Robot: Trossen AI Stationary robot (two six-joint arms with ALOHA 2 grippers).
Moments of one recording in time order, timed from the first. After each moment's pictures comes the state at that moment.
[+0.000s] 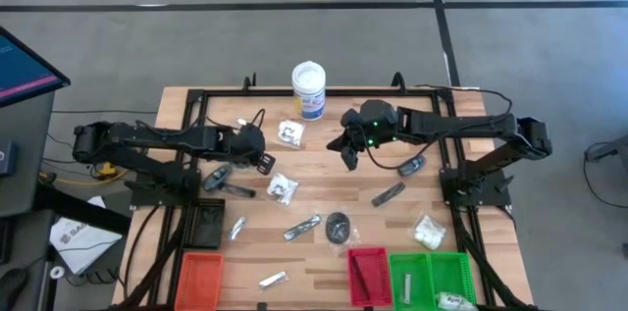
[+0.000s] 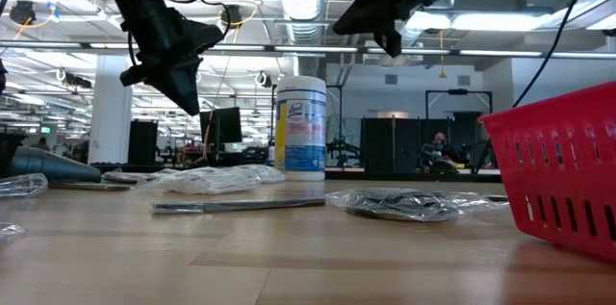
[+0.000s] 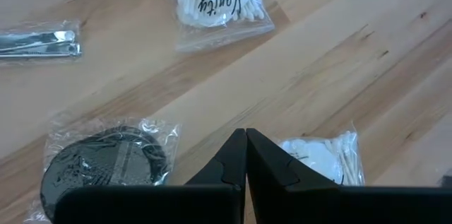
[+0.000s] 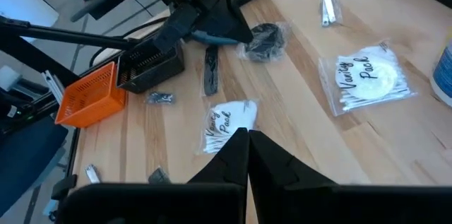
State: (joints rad) left arm 0.12 1.22 0.78 -0.62 -0.31 -0.79; right arm -0.17 1.42 1.05 -0.18 -0.17 0.39
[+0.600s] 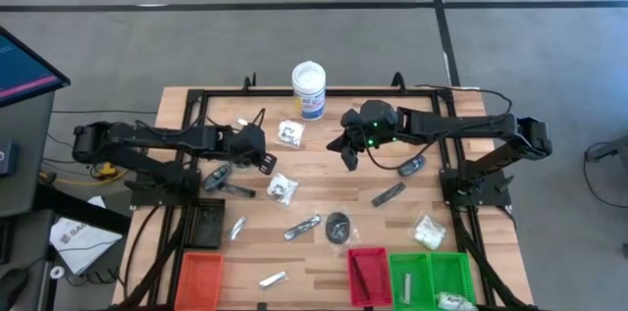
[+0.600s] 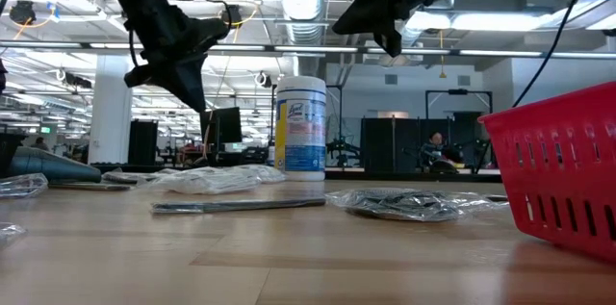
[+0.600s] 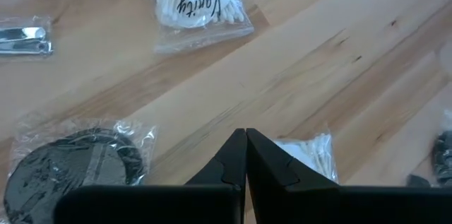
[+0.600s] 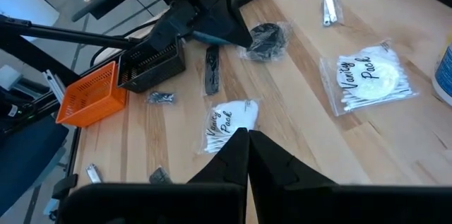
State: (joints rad) left arm 0.13 1.22 0.78 -0.58 -0.26 -0.81; right arm -0.17 1.42 1.05 -0.18 -0.16 0.39
